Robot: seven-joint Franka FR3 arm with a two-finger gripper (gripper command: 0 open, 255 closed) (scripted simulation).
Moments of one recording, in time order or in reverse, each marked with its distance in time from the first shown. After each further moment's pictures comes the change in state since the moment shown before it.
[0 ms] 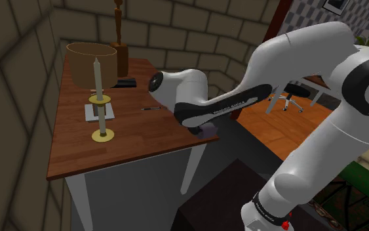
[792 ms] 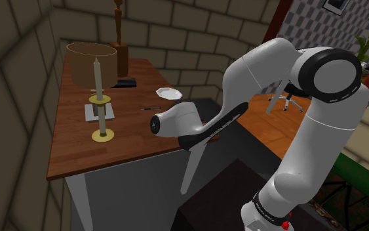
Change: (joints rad) arm -0.005 0.245 -0.014 -0.091 -0.329 -0.046 0.070
